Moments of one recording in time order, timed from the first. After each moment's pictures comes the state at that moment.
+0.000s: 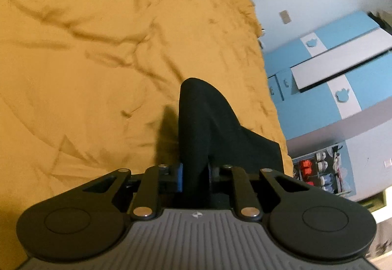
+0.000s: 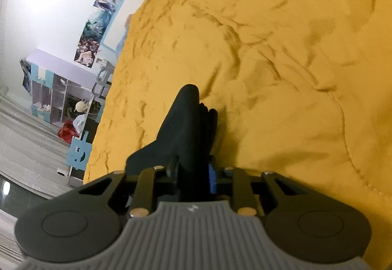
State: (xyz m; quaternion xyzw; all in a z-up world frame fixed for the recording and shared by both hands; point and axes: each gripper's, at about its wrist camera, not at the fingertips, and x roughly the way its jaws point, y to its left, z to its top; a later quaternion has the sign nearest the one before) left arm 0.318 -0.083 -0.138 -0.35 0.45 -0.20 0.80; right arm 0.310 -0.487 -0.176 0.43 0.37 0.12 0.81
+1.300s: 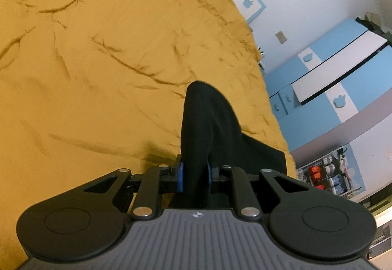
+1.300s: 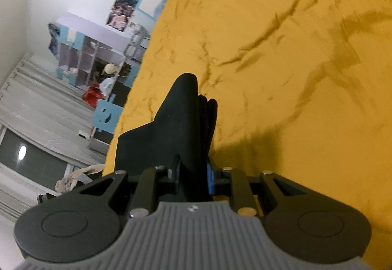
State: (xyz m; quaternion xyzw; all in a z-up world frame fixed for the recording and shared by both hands) left arm 0.218 0.037 -0.094 -0.32 0.40 -0.17 0.84; right arm 0.206 -0.354 -0.131 0.42 0.40 0.20 0.79
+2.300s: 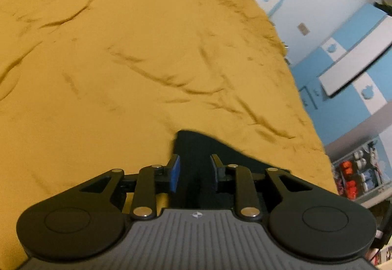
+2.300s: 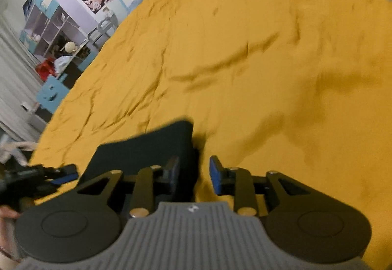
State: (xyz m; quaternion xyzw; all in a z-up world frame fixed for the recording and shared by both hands) left arm 0.249 0.040 -0.109 -0.26 0.41 -0.13 0.86; right arm 0.246 -0.349 -0.130 0.23 0.39 0.13 0.88
